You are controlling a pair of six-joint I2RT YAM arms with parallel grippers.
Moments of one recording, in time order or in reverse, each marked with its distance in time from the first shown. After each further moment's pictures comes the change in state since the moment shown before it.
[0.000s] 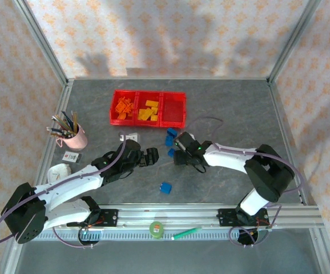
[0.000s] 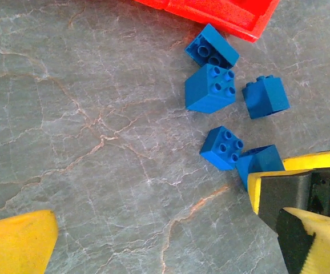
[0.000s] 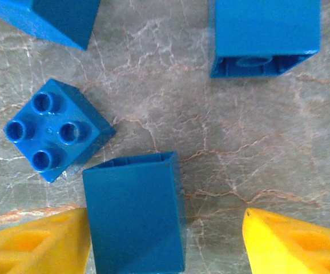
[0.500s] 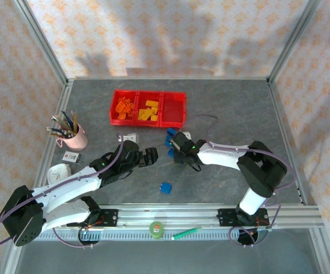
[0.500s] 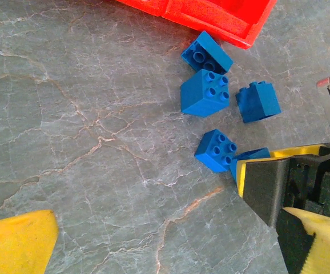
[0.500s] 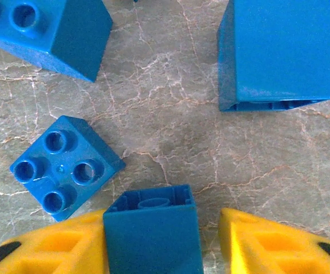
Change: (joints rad) left arm 0.000 -0.033 -0.010 0.006 -0.001 -0.018; right arm 0.026 0.063 0.063 -0.001 0.085 0.012
